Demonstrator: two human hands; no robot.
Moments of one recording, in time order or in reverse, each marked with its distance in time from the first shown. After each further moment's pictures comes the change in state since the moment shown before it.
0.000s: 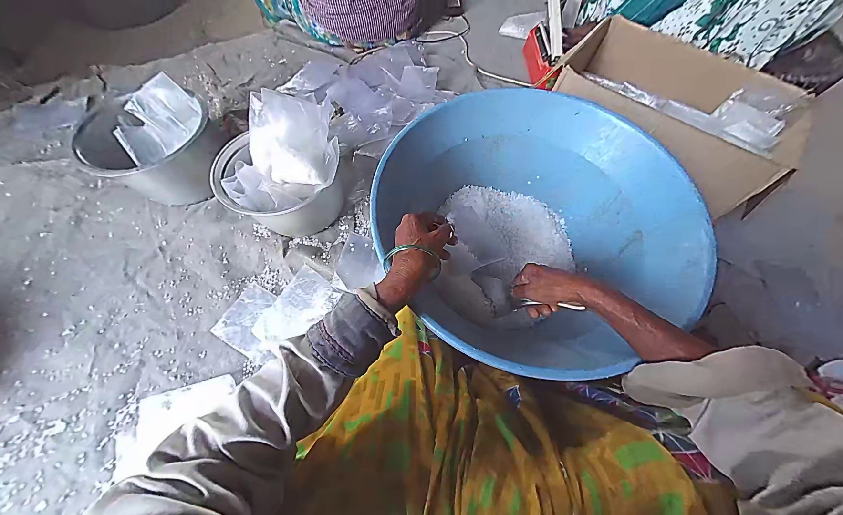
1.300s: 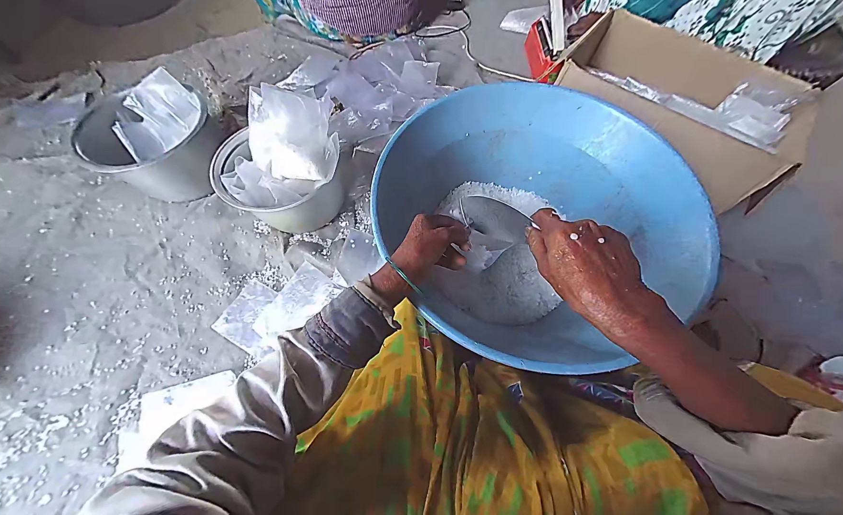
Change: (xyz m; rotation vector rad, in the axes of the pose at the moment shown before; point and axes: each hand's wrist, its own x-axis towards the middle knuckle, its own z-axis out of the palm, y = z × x) left_hand -0.003 0.005 0.000 -0.241 -0.214 -0.075; right_hand -0.096 -0.051 0.022 -0.500 0.955 -0.263
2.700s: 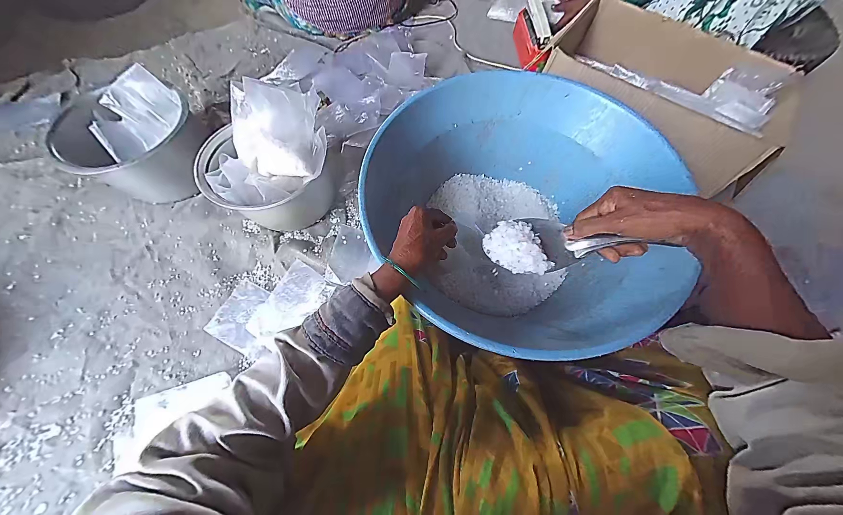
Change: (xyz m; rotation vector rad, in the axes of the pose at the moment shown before) left_hand 0.008 -0.010 0.000 0.441 0.025 0.138; right_hand 0.049 0.116 -0.013 0.629 -0.724 0.158
